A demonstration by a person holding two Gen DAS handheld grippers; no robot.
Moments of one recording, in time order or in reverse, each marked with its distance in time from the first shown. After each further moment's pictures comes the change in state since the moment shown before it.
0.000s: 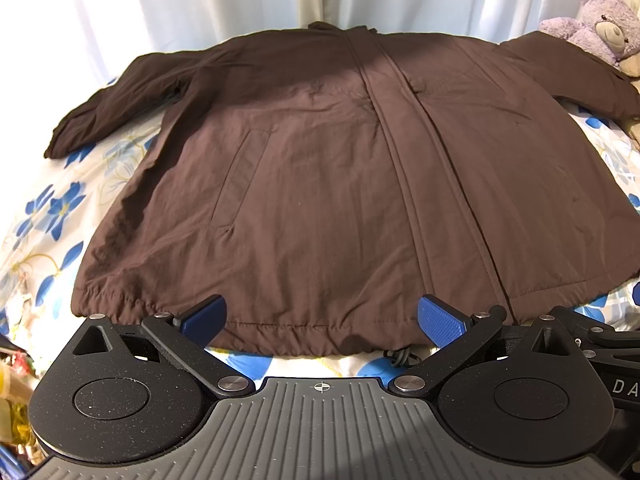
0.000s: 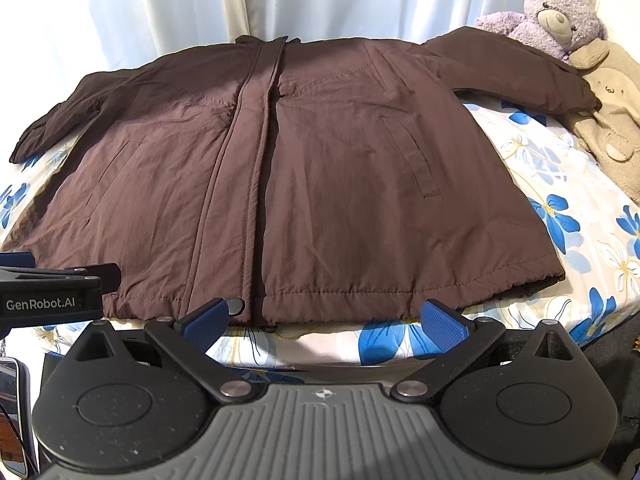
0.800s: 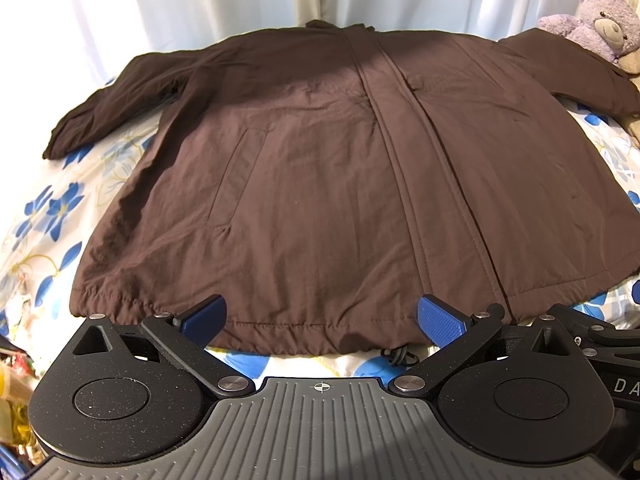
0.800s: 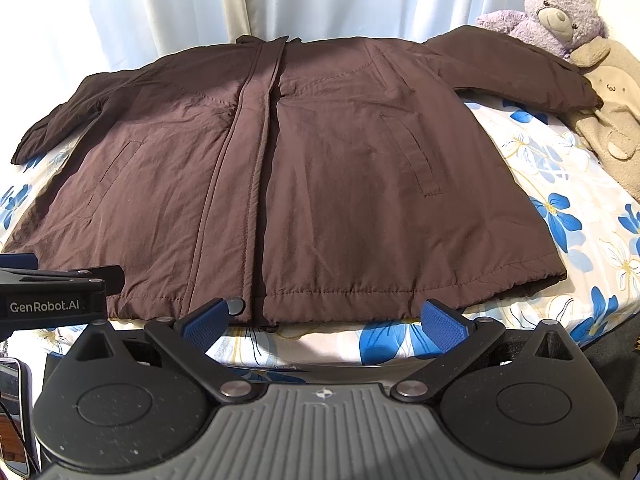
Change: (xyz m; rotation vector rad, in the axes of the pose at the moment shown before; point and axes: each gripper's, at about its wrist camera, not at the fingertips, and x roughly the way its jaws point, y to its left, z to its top) left arm 0.000 -0.001 0.000 0.008 0.004 -0.001; right arm 0.000 -0.001 0.001 0.005 0.004 0.008
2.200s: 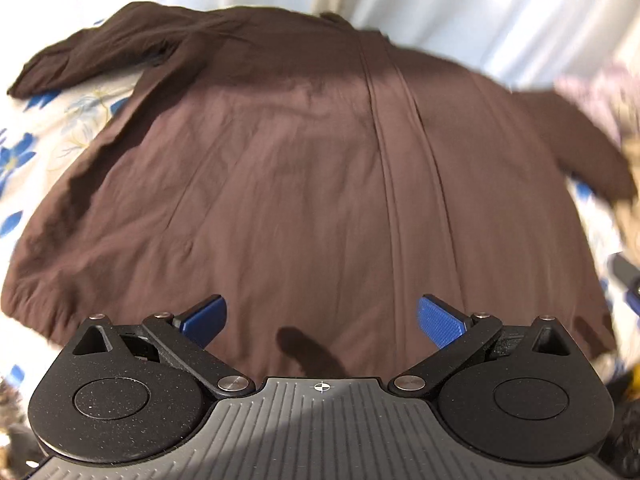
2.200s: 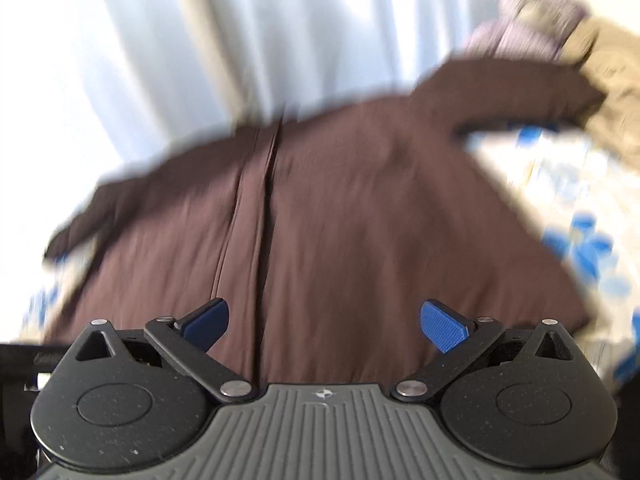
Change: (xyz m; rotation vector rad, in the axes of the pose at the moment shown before) left arm 0.047 0.034 0.046 -0.243 0.028 -0.176; right arm 0.009 -0.060 0.030 0.189 -0.287 0.151
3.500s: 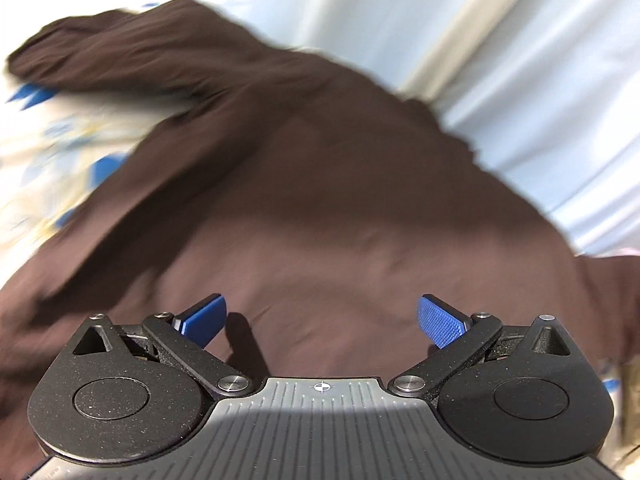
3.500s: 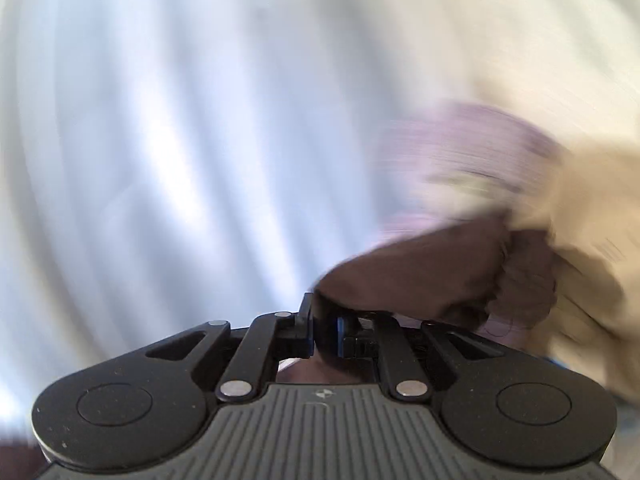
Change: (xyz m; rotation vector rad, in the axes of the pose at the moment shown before) left arm 0.100 0.062 0.131 -0.288 -0.143 -0.036; right arm 0.158 -0.109 0.233 0.043 -0.419 -0.155
